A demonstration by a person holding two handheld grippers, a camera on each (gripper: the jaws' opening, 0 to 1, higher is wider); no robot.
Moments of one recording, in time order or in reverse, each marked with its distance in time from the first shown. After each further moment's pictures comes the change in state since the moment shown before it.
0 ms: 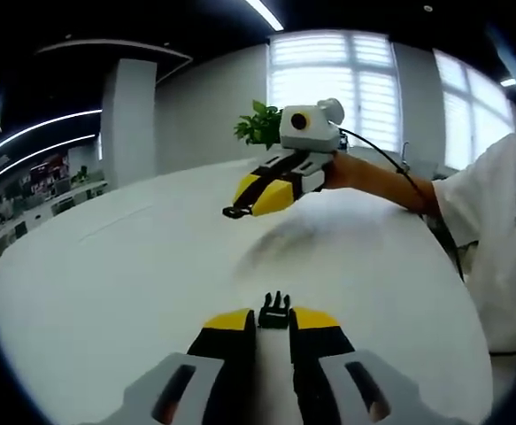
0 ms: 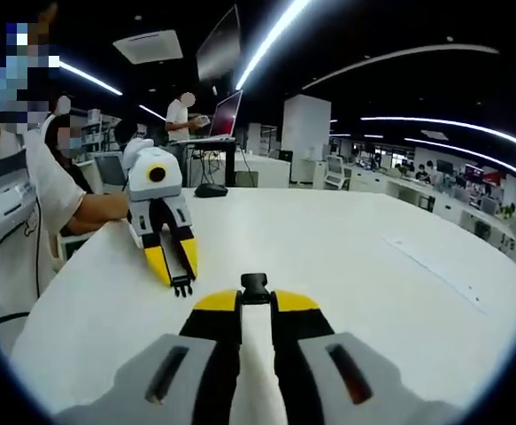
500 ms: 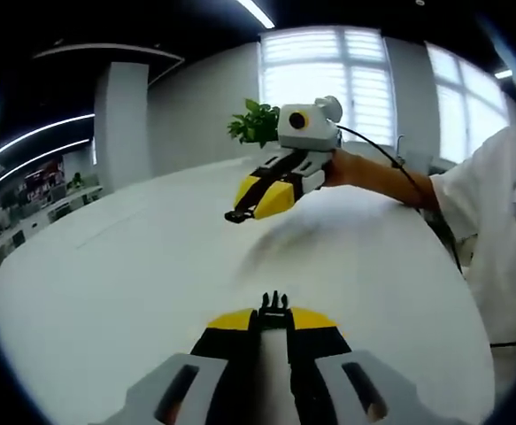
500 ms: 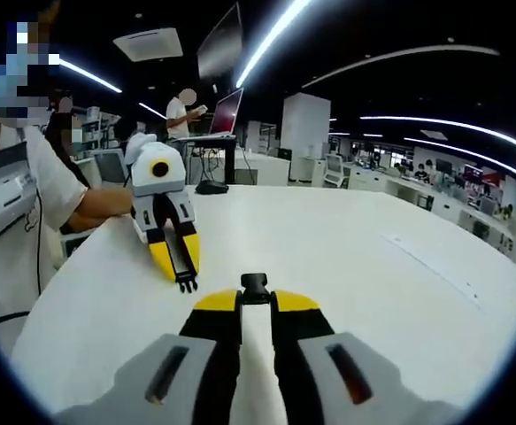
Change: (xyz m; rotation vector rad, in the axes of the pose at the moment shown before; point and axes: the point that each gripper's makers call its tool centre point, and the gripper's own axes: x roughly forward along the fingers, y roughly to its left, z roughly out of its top) left arm 0.003 -0.001 0.002 0.040 0.018 -0.015; right arm -0.006 0.004 -0.006 -0.003 0.014 -0.009
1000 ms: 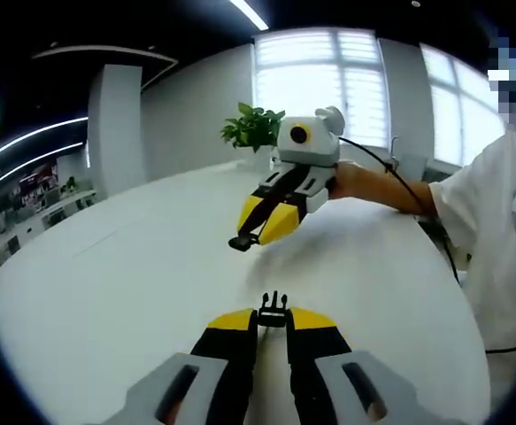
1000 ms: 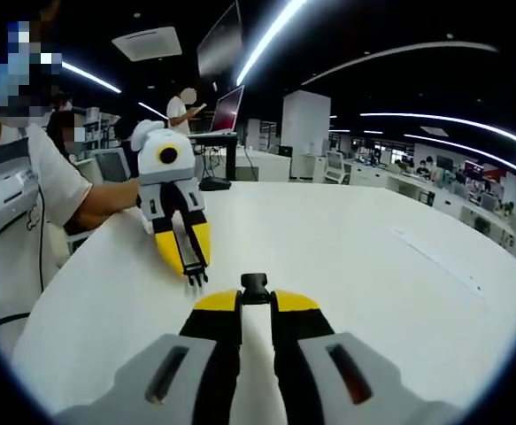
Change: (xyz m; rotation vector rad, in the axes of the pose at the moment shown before) left arm 0.006 -0.001 0.016 0.011 -0.015 -0.030; right arm 0.000 0.009 -0.006 0.010 0.009 0.009
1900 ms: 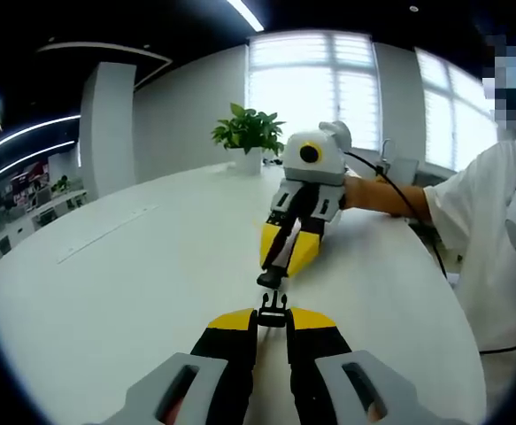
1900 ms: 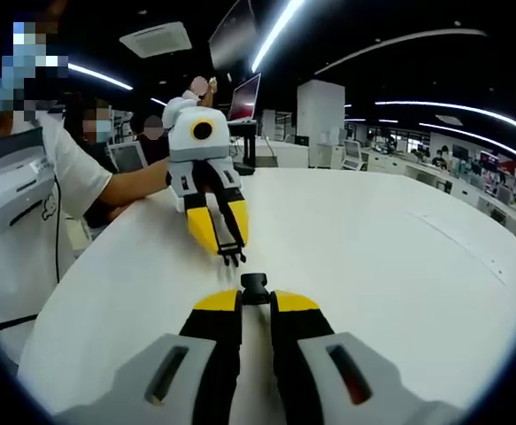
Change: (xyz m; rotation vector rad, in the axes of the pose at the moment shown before) left arm 0.004 -0.008 0.004 0.000 -0.001 -0.060; right arm 0.001 0.038 -0.020 0.012 0.046 0.106
